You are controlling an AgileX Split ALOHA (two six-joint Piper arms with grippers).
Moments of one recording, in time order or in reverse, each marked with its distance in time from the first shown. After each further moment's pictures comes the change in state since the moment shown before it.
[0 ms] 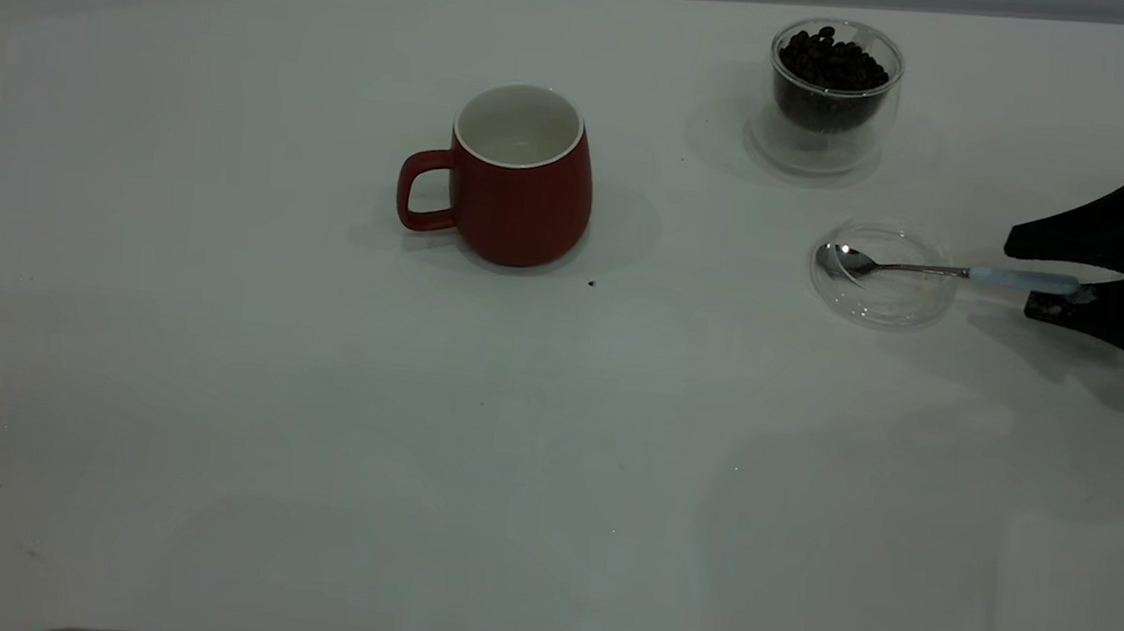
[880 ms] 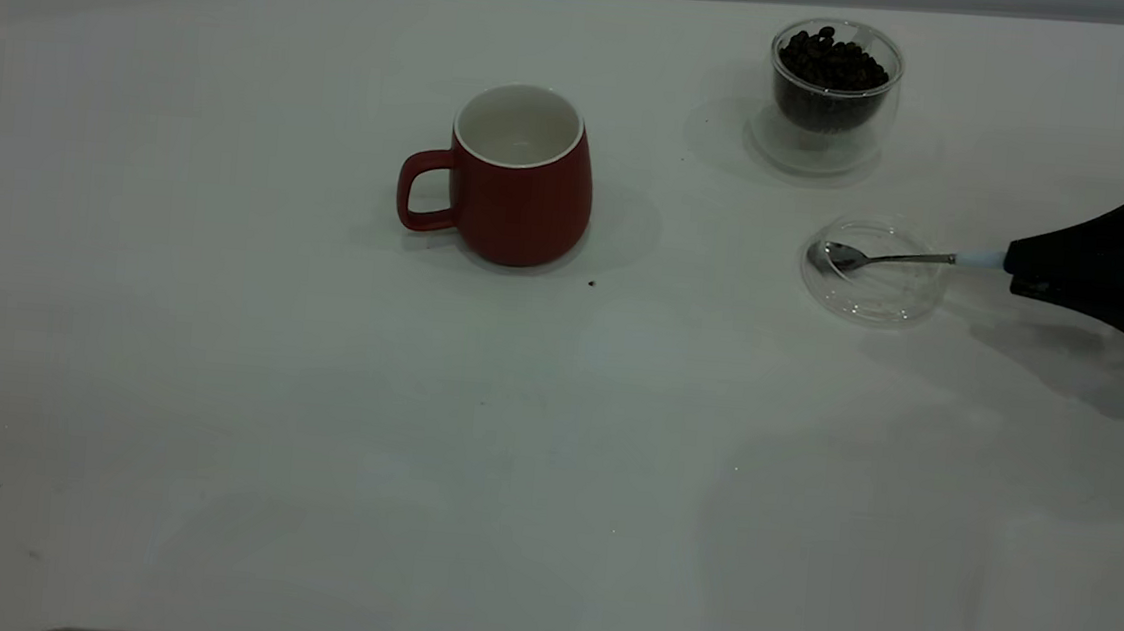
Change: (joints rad) left arm 0.000 0.000 0.000 0.000 0.000 0.008; right arm 0.000 0.000 0.000 -0.045 0.061 0.009
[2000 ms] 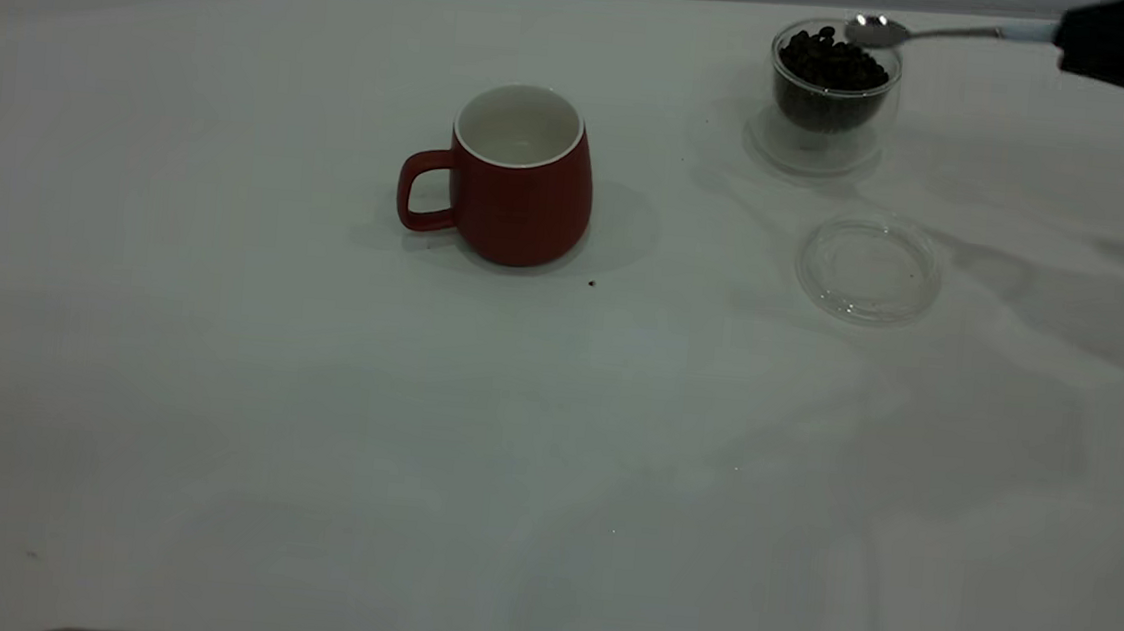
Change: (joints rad) left arm 0.000 0.000 0.000 0.000 0.000 -0.001; right arm 0.078 -0.316 0.039 0.128 -0.016 0.031
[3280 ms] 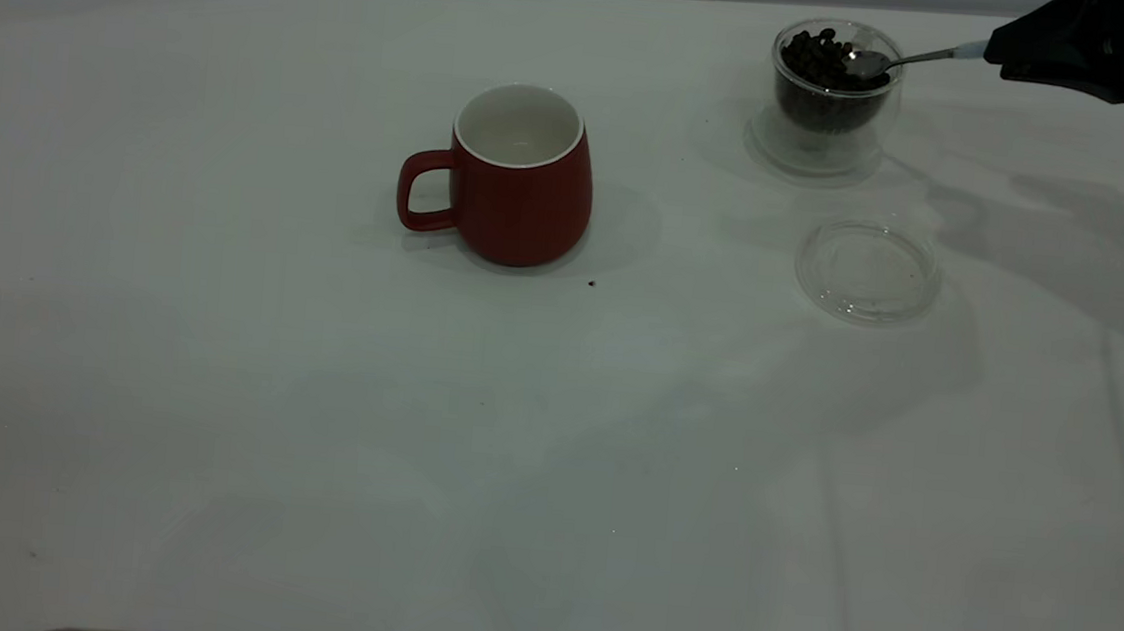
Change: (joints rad) left arm 0.000 0.000 0.000 0.000 0.000 -0.007; right arm 0.150 0.077 -0.188 0.036 -0.352 0.018
